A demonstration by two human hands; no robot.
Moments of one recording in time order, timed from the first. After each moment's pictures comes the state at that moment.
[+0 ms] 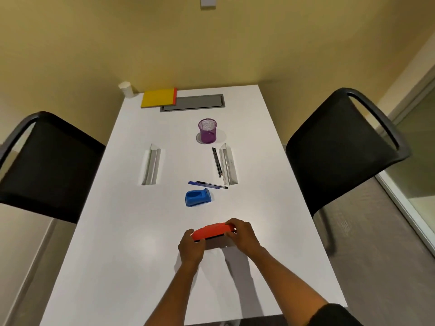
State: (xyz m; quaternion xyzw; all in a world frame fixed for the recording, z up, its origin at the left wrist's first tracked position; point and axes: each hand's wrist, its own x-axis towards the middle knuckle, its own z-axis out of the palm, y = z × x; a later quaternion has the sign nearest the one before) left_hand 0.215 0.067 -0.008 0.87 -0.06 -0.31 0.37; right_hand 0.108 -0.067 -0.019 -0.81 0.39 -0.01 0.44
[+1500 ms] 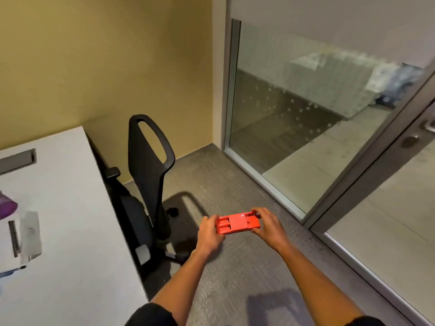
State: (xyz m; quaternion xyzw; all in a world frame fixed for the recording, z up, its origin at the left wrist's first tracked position) left_hand -0.304 -0.302 0.037 0.71 -0.58 -0.33 0.23; right_hand -0.517 -0.344 0.039 -0.74 0.59 -0.17 0.27
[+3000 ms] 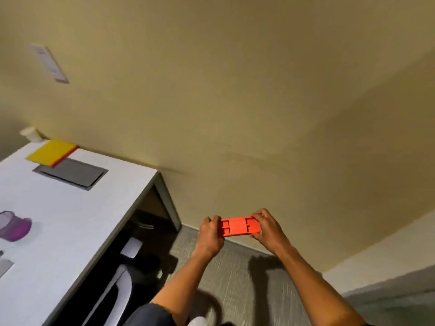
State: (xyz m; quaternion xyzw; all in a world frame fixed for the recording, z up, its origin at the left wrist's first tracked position) left_hand 0.075 -1.064 0.039 0.93 -0.23 -0.14 0.26; right_hand -0.012 -1.257 0.023 -0.94 0.15 -0.01 0.29
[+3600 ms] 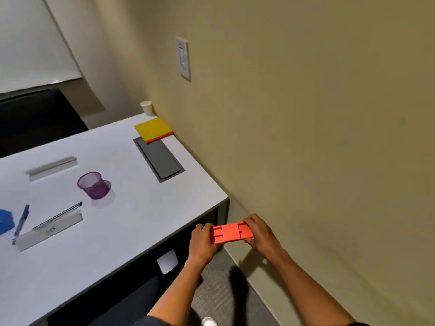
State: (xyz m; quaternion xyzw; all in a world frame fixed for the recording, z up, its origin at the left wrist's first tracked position) left_hand 0.296 -0.956 0.013 0.94 0.08 -0.04 0.34; right_hand 0.341 -1.161 0.023 -0.95 -0.18 0.08 0.23
